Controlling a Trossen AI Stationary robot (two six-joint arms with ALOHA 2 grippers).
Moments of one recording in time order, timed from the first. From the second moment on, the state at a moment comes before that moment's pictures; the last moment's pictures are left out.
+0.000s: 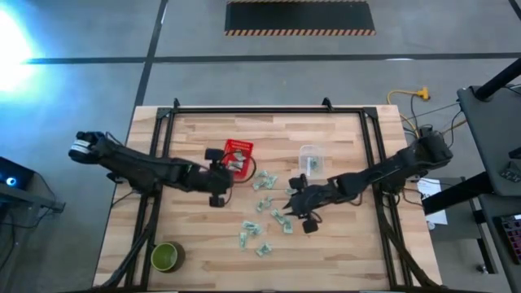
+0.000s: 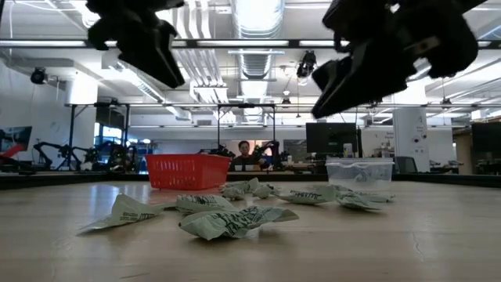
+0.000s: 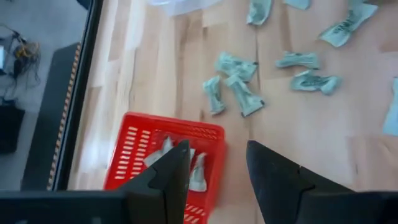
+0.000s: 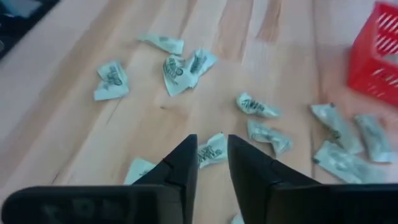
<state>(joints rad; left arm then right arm) -0.25 1.27 0.97 -0.62 -0.51 0.00 0.28 1.54 0.75 0.10 0.04 0.01</state>
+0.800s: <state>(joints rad) -0.40 1.26 0.88 -0.60 -0.61 -0.17 0.28 1.86 1.02 -0.18 0.16 0.38</state>
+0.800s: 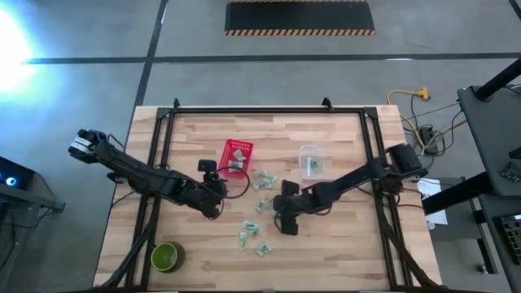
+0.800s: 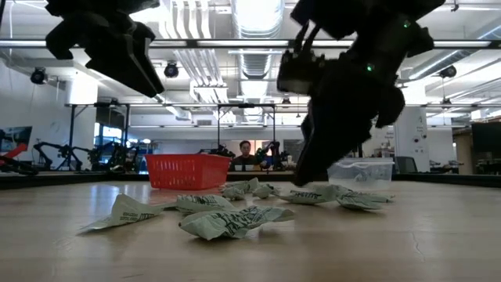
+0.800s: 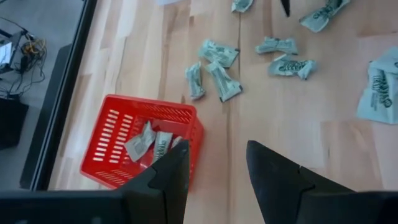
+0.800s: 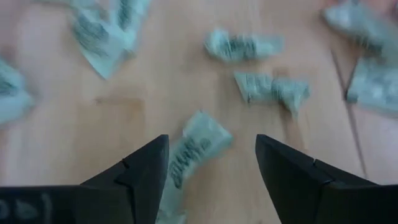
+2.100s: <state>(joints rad) -0.44 1.24 0.88 -0.58 -0.63 -0.20 0.36 1.94 1.17 -0.39 0.37 0.38</state>
